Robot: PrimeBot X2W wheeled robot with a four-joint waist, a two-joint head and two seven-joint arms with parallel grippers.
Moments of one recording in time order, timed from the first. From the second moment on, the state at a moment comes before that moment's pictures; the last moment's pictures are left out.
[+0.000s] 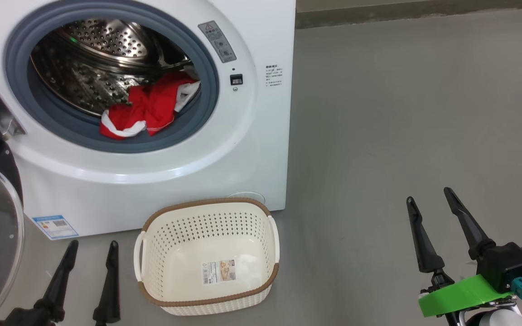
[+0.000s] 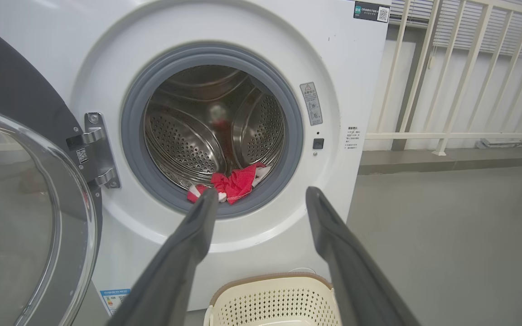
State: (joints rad) left arm 0.04 0.22 -0.04 0.01 -0.33 0.00 -0.25; right arm -0.02 -0.05 -0.03 0.09 0.13 0.13 -0.26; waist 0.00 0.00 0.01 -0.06
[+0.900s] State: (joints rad) left arm 0.04 0.22 -0.05 -0.02 -0.33 0.03 -0.24; right arm 0.00 -0.05 0.00 0.11 0.13 0.13 -0.26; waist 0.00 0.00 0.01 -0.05
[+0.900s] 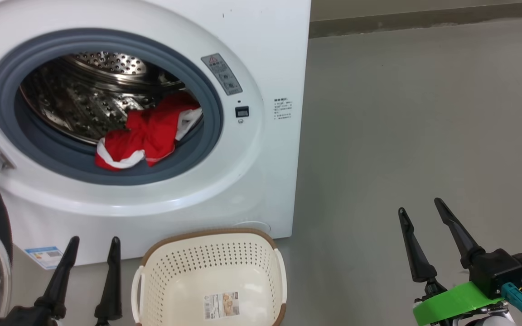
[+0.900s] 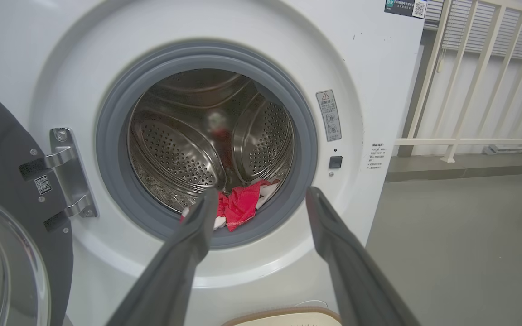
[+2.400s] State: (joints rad) left arm -0.17 0.21 -0.09 0.09 -0.32 0.05 -0.24; right arm -0.06 -0.06 0.02 0.11 0.12 0.13 -0.26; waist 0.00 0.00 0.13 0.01
